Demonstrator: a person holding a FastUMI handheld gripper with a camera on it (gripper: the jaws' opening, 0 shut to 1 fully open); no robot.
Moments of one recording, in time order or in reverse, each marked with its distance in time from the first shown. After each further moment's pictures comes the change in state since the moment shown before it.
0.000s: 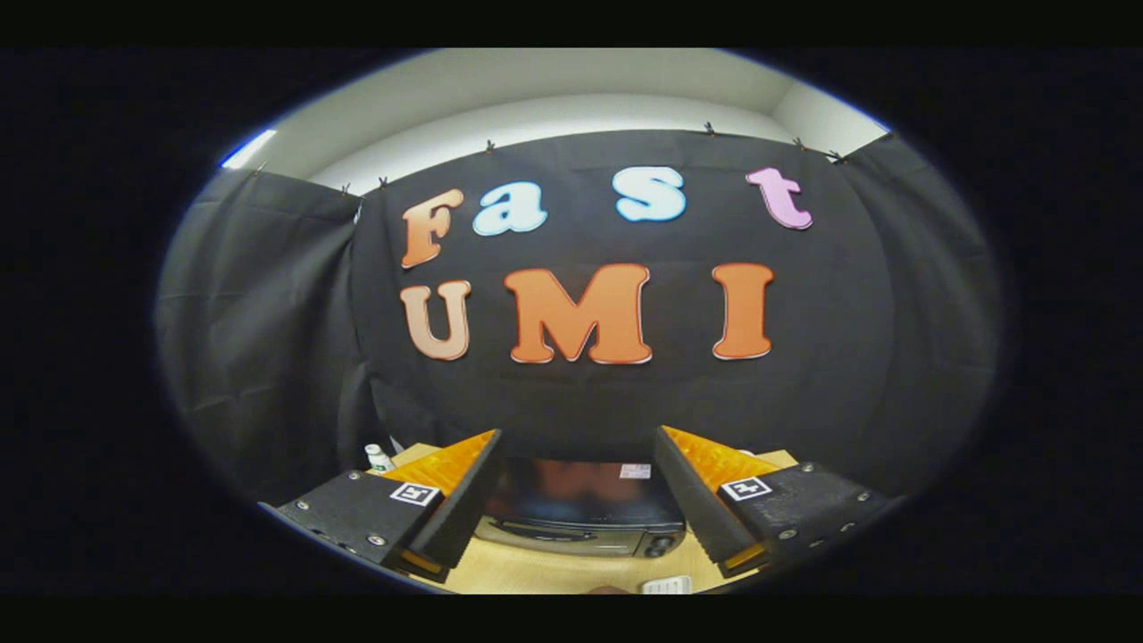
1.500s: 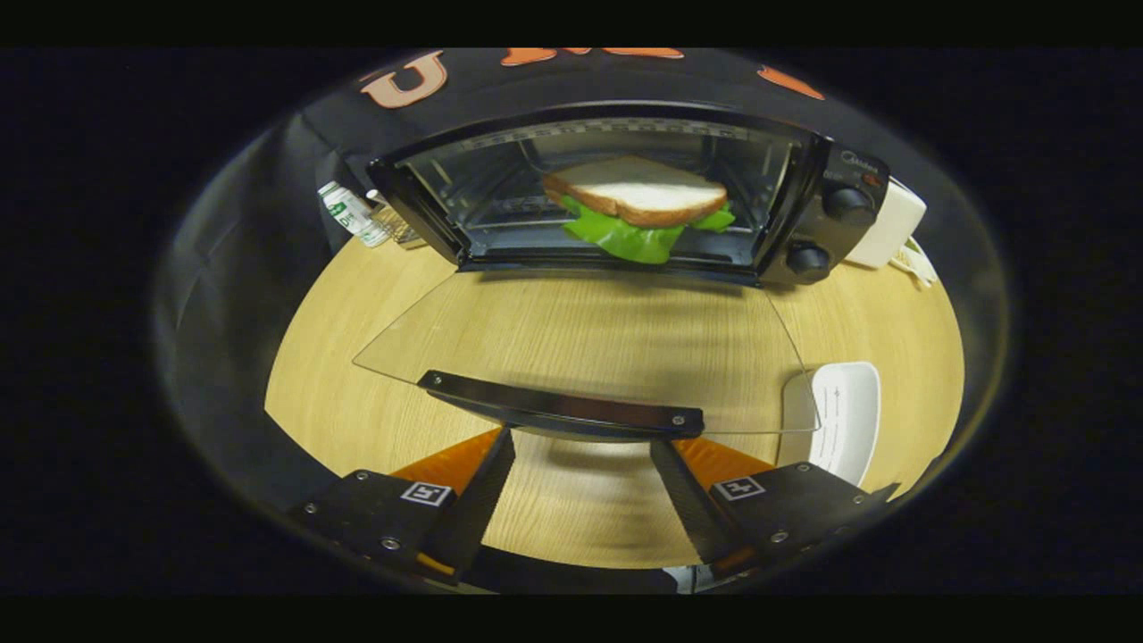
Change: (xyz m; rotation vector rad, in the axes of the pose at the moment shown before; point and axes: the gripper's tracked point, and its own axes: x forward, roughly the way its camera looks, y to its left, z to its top) arm -0.072 0.058 -0.410 0.041 1.058 0.105
